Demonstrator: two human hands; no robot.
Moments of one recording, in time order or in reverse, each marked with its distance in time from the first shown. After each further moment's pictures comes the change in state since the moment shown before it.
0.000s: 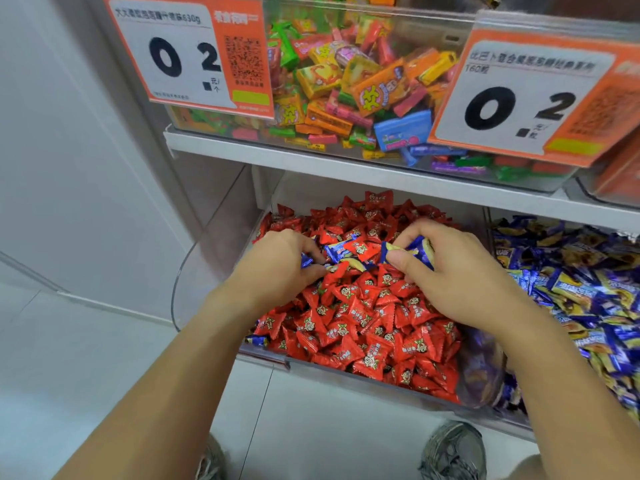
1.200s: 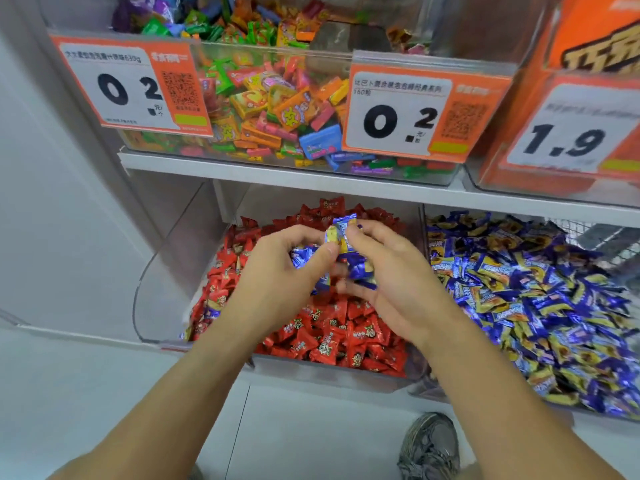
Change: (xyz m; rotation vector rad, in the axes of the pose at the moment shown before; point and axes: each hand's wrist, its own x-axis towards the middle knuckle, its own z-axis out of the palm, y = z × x) left_hand -0.044 0.077 0.004 -0.659 0.217 0.051; right_hand -0.028 -0.039 0.005 1.182 0.059 0.370
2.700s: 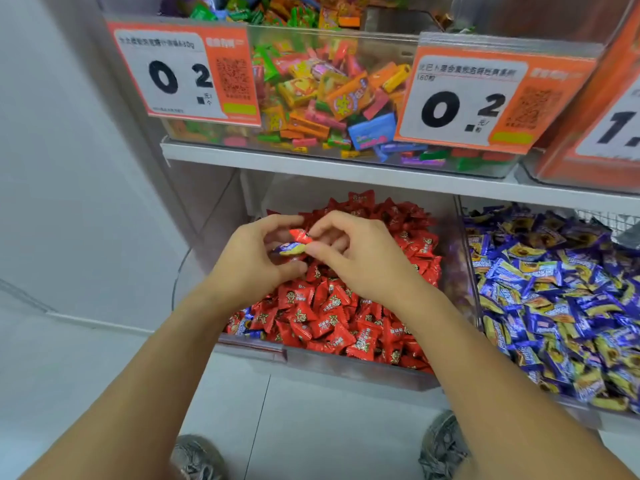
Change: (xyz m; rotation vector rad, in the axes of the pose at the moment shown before) left_hand 0.026 -0.066 -0.059 0.119 -0.069 -0.008; right_hand 0.051 0.029 0.033 -1.003 -0.112 -0.530
